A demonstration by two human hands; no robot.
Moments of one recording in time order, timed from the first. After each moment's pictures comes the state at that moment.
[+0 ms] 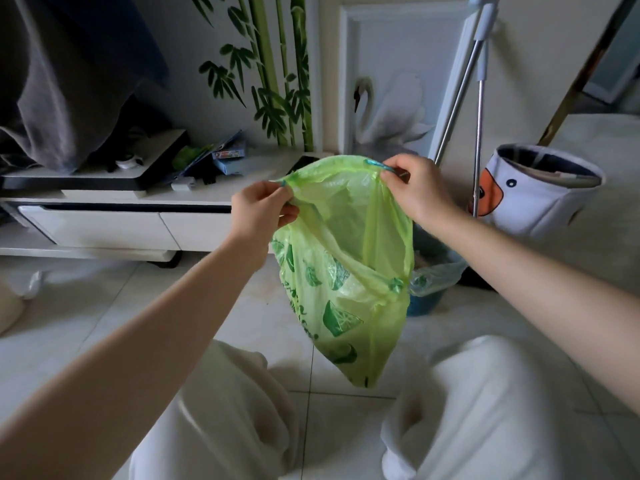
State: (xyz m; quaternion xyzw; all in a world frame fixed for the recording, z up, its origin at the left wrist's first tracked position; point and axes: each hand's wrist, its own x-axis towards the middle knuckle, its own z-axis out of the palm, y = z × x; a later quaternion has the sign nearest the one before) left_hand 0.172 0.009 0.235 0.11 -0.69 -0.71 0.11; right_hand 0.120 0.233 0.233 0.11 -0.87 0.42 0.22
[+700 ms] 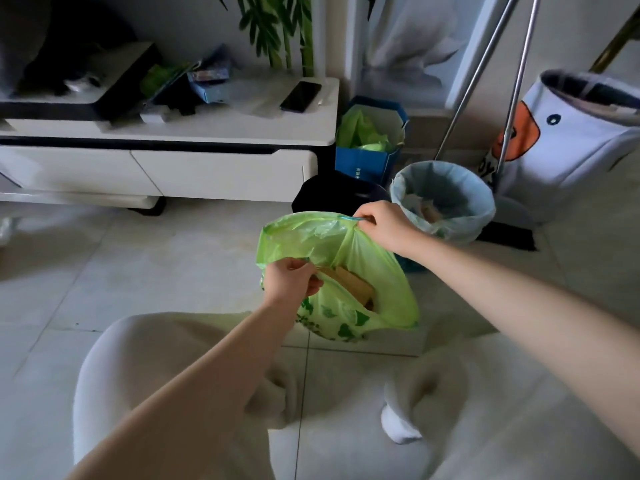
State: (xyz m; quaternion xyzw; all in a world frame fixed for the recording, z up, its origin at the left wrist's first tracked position) left_hand 0.198 0.028 0.038 0.30 -0.69 -0.65 -0.06; right_hand 0.099 0.205 0.054 0.12 -0.94 0.32 -0.07
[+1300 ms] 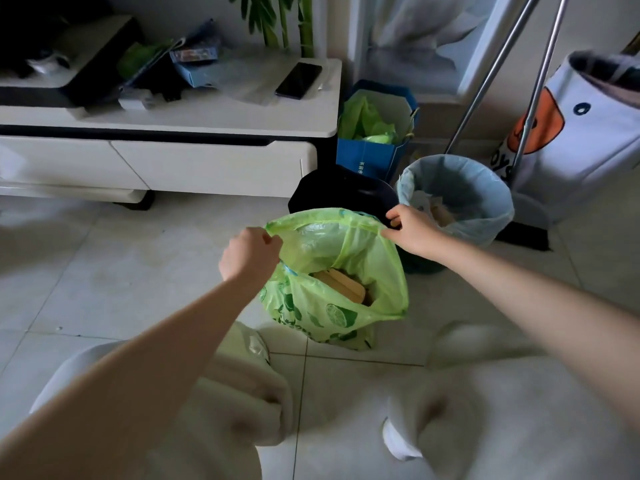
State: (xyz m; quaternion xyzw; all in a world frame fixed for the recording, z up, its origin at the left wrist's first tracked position) left_hand 0.118 -0.028 0.018 0.22 -0.93 -0.29 -0.02; right_hand 0.057 0.241 0.015 0.01 -0.95 0.27 -0.16
